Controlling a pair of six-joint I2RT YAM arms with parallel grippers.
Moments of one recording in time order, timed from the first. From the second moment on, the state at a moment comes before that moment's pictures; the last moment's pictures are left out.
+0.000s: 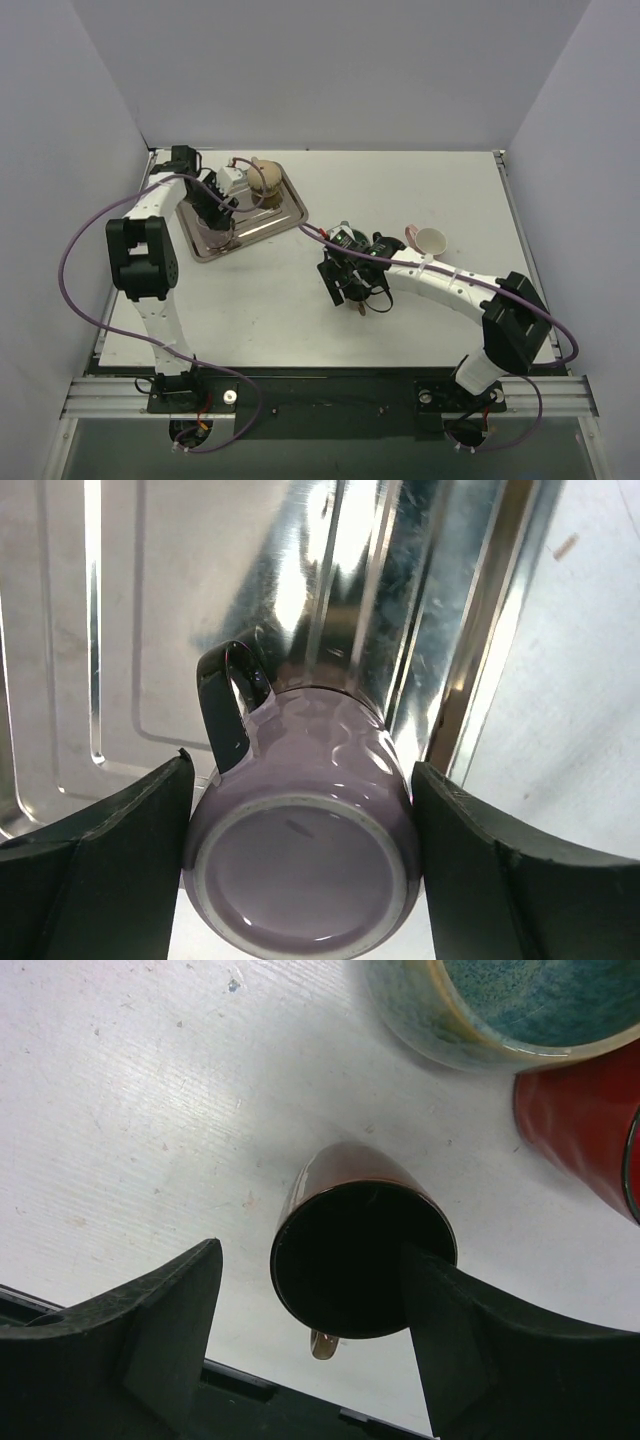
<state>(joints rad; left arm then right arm) 0.03 2.06 1.68 -0.80 0.40 0.85 0.88 1.57 1.12 -0.71 0.19 0.34</state>
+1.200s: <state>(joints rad) -0.09 2.07 1.75 -0.88 0.48 0.95 0.84 1.46 1.09 -0.72 0.21 0.29</state>
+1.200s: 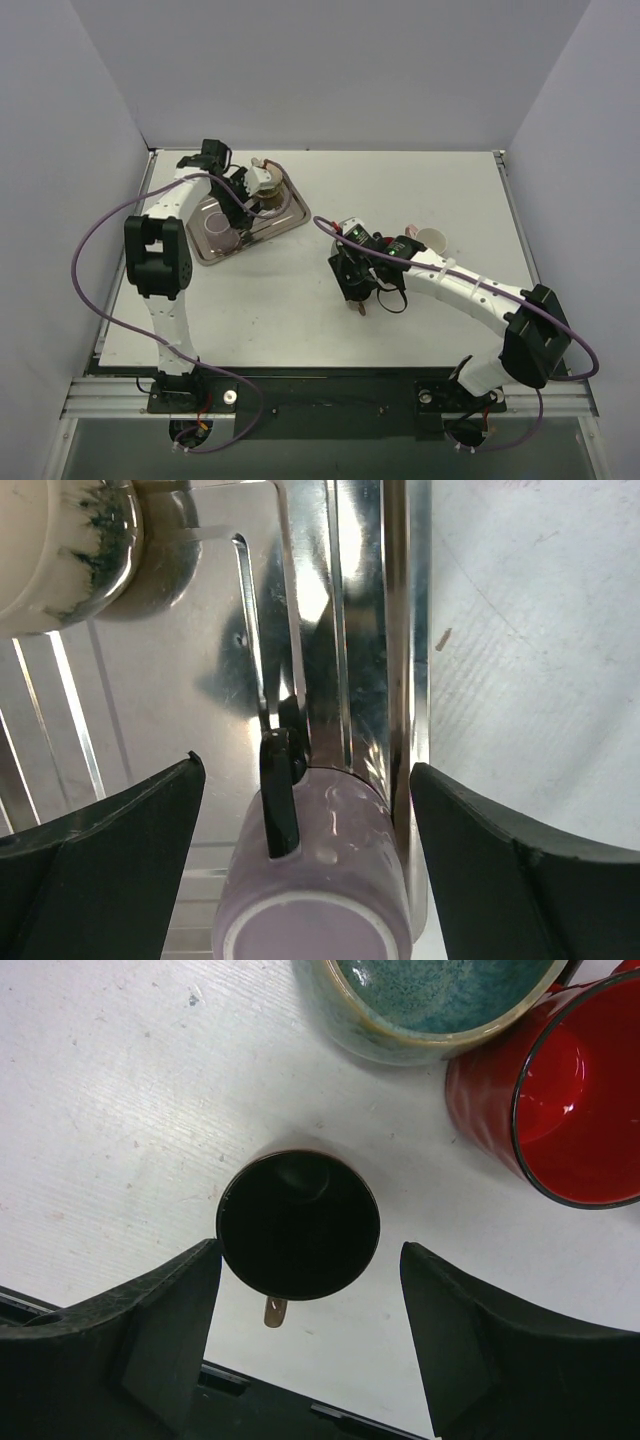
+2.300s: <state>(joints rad) -0.14 2.20 1.95 -1.03 0.25 0.92 0.83 1.35 1.06 -0.72 0.23 0.28</state>
